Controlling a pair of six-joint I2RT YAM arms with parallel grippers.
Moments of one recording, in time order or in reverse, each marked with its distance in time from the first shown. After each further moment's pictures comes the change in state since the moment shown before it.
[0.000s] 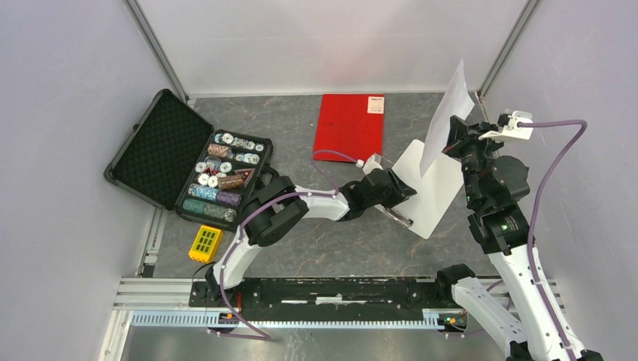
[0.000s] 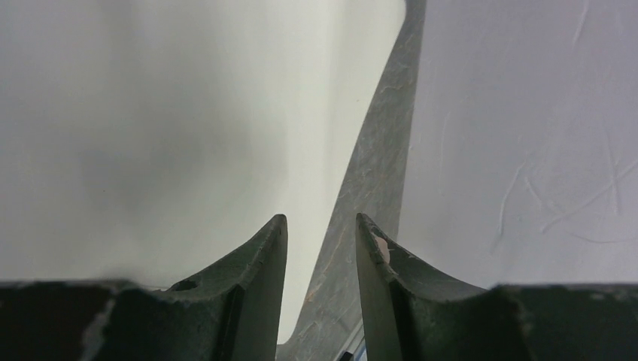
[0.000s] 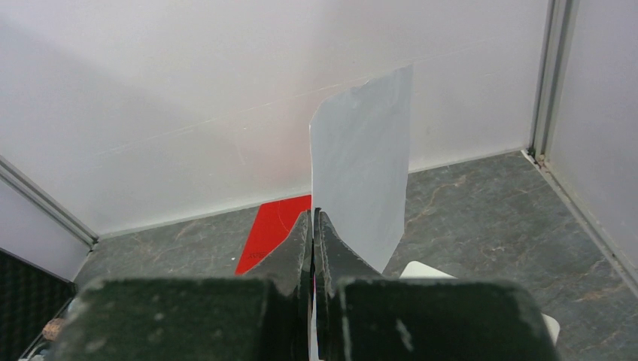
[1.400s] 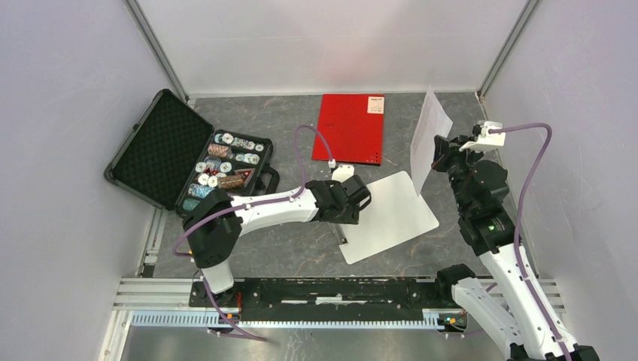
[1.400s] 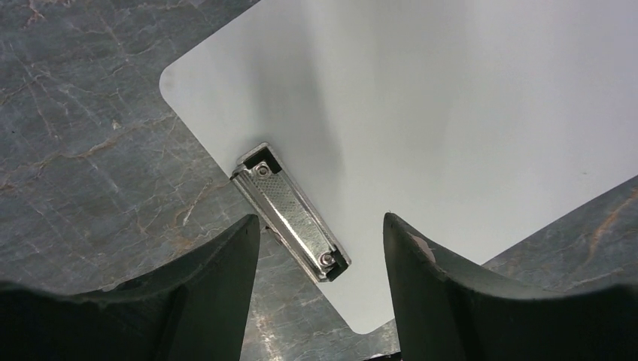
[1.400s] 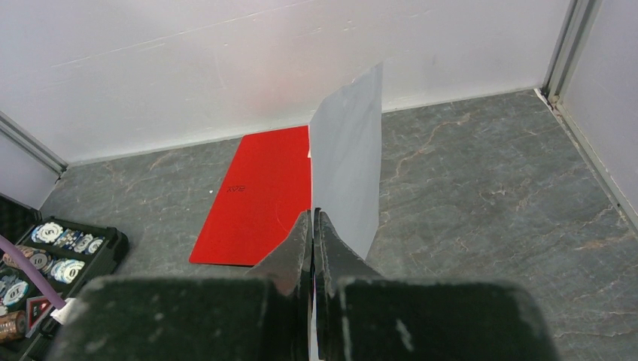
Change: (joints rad) left arm -0.030 -0.465 -0.139 -1.003 -0.266 0.472; right arm 0.000 -0.024 -0.159 -0.020 -0.076 -0.007
